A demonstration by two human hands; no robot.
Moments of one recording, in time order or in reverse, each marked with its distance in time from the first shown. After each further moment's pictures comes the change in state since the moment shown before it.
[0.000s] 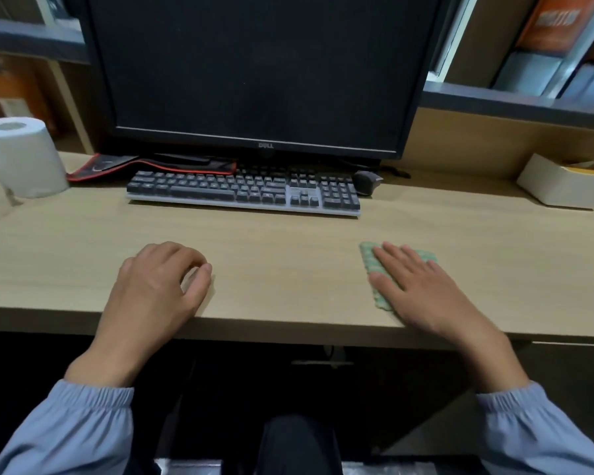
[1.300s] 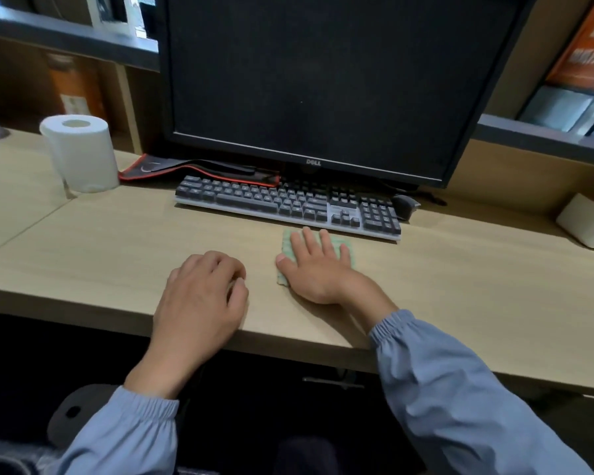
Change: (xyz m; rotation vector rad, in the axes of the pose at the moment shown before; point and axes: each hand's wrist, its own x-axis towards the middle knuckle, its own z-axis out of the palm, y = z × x) left_hand -0.001 -0.002 0.004 -0.041 -0.005 -0.123; right_hand 0.095 -0.185 0.012 -0.035 -0.171 -0.189
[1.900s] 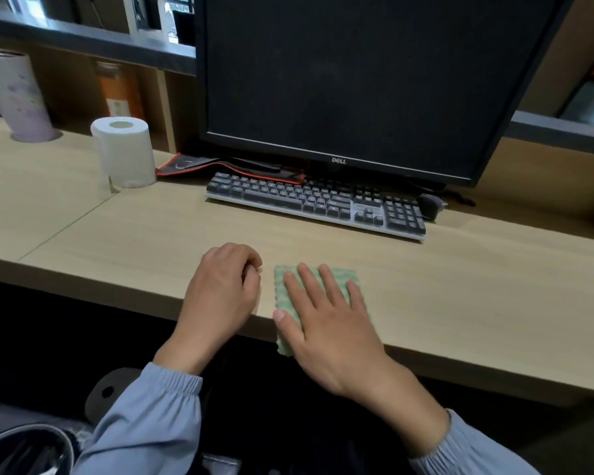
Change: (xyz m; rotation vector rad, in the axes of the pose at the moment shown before) left_hand 0.003 -0.012 0.001 -0.109 0.061 -0.004; right_hand -0.104 -0.037 0.043 -0.059 0.088 -0.170
